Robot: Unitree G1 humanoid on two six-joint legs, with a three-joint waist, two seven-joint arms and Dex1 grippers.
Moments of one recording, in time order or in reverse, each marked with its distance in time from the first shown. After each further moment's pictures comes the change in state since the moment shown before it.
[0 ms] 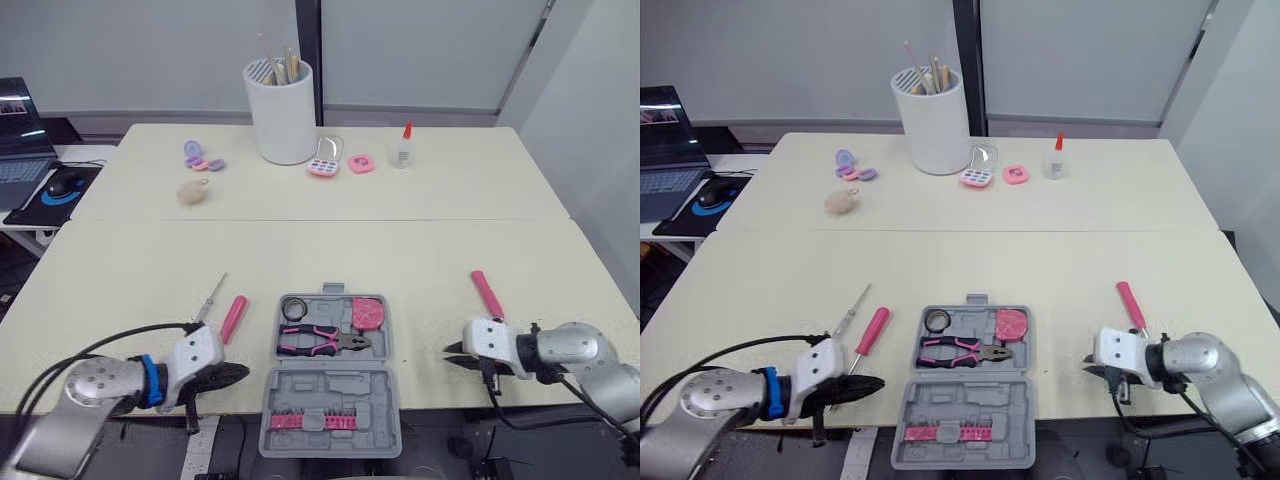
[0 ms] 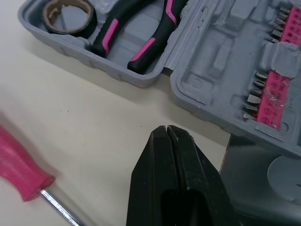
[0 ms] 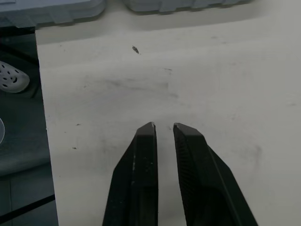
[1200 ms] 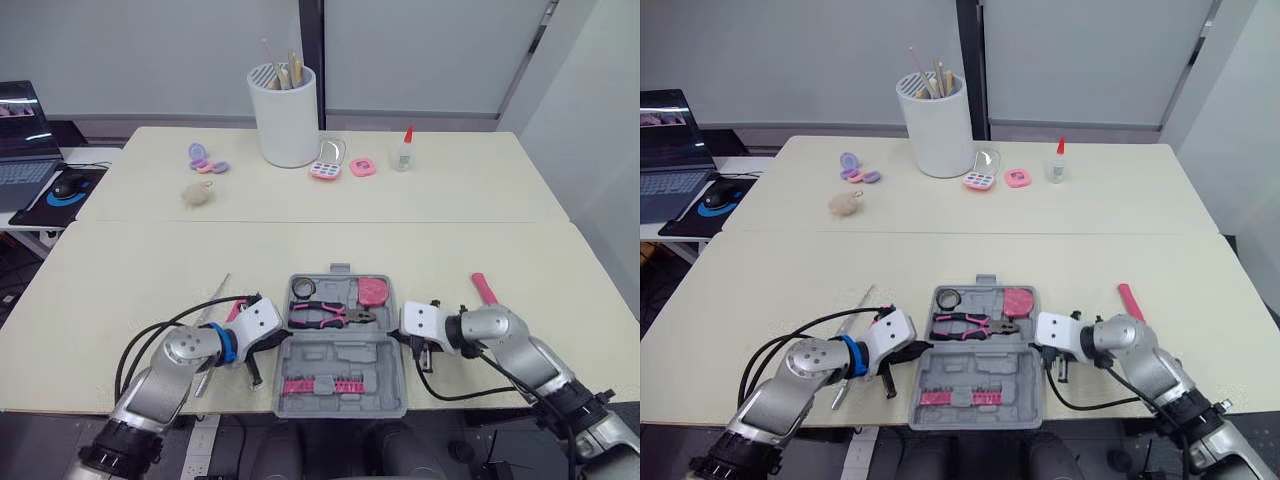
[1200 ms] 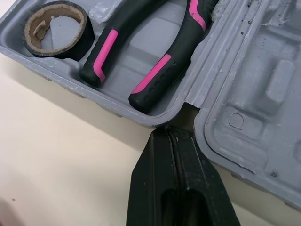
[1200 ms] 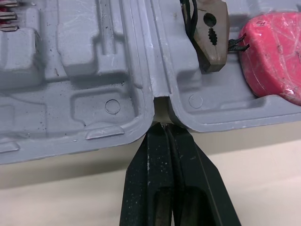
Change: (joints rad) left arm -0.357 -0.225 -0.222 0.211 0.192 0.089 0.164; right arm -0.279 0.265 0.183 0.171 -0.127 0.097 -0.075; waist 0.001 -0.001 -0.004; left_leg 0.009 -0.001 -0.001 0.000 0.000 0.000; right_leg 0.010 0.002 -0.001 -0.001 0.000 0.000
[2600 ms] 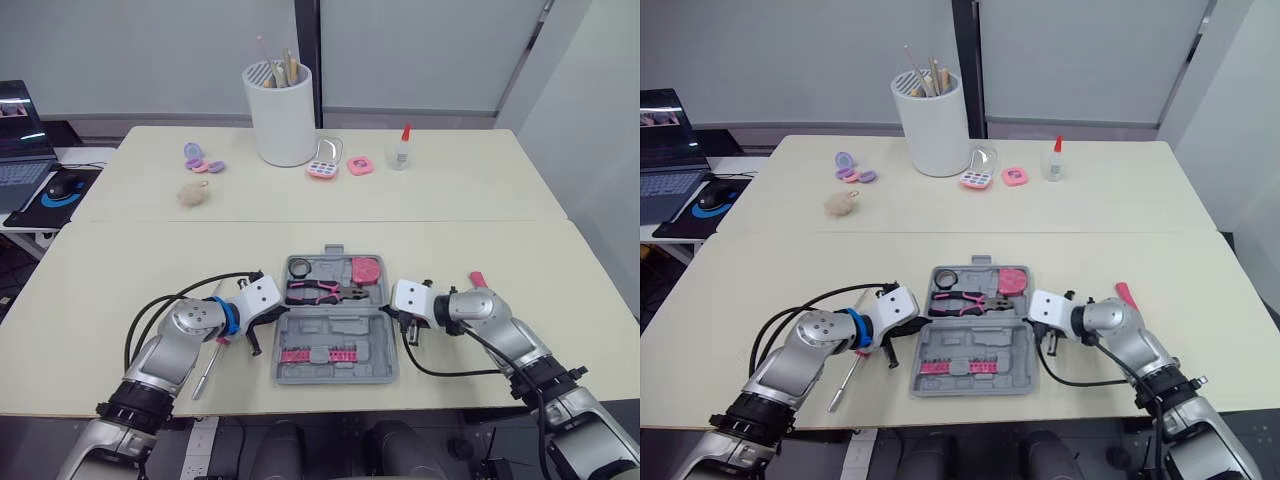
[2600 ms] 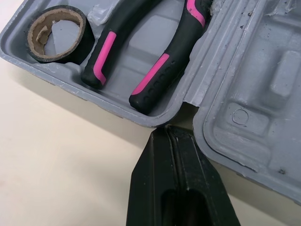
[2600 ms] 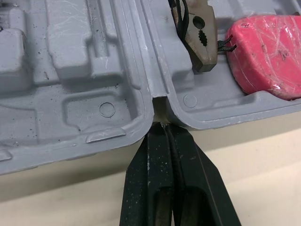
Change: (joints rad) left arm -0.160 -0.002 -0.032 0.191 0.045 -0.081 0.001; right arm -0.119 0.109 -0.017 0.231 -0.036 -0.129 -0.078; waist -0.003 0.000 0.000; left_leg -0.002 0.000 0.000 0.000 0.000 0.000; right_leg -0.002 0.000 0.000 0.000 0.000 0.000
